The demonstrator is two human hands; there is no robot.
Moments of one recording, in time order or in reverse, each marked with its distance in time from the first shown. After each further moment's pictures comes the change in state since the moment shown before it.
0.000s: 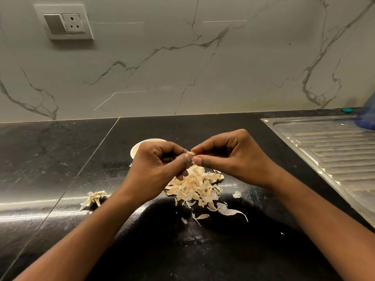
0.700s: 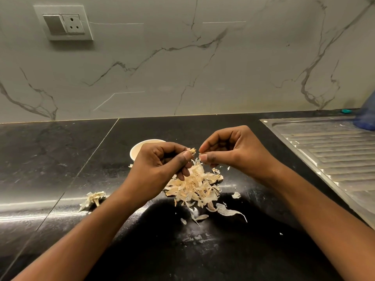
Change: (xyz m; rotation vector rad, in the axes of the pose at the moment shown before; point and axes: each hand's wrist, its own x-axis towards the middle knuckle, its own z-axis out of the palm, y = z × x) left_hand 0.000 -0.001 0.001 -0.079 -0.032 -0.033; right_hand 0.002 0.002 -0.010 0.184 0.036 0.201
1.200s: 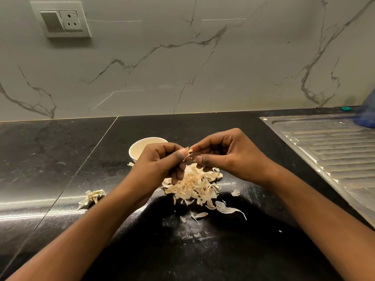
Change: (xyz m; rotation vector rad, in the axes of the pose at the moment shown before) left_hand 0.002 -0.003 0.001 -0.220 -0.061 -0.260; right_hand -0.002 0.001 0.008 -0.065 -0.075 -0.028
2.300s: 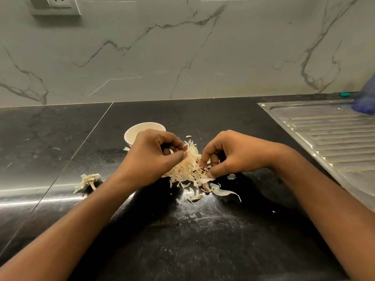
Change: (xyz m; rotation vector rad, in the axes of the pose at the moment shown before) left_hand -0.002 -0.011 -0.005 0.544 0.095 0.194; right_hand -0.003 0.004 -0.014 -0.439 -0.431 0.233
